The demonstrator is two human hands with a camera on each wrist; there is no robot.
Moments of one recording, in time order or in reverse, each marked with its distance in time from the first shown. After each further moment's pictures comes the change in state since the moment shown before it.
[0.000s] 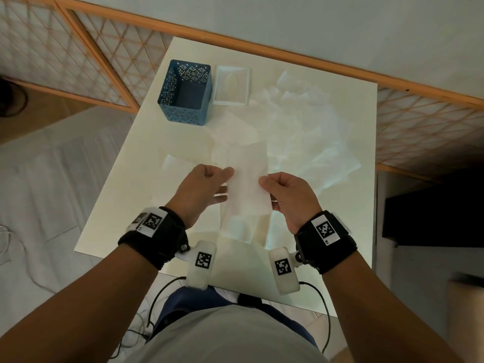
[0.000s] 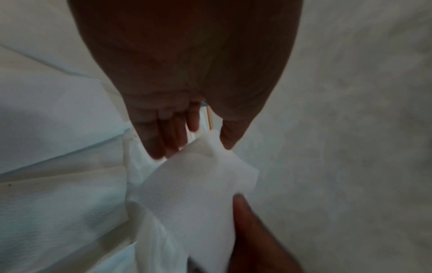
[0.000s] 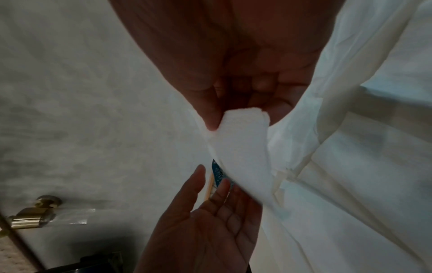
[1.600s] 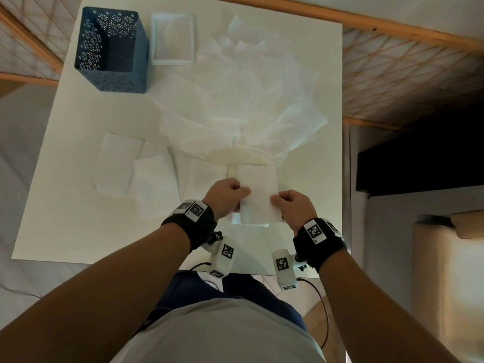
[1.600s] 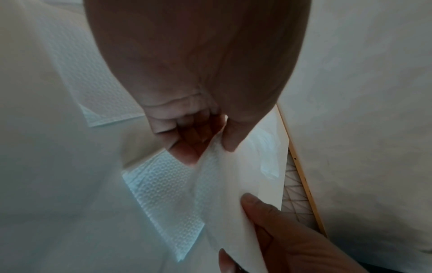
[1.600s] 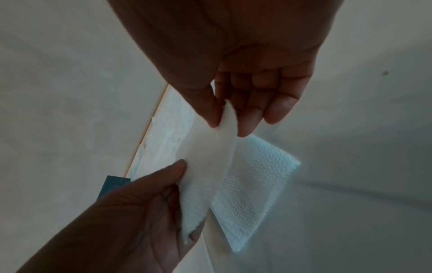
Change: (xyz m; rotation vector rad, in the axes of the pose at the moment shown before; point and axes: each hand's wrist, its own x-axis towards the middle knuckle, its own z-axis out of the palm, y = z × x) left_hand 0.057 -0.125 0.123 0.341 -0.223 -0.158; right_hand 0.012 0.152 -0.120 -0.224 0.314 0.251
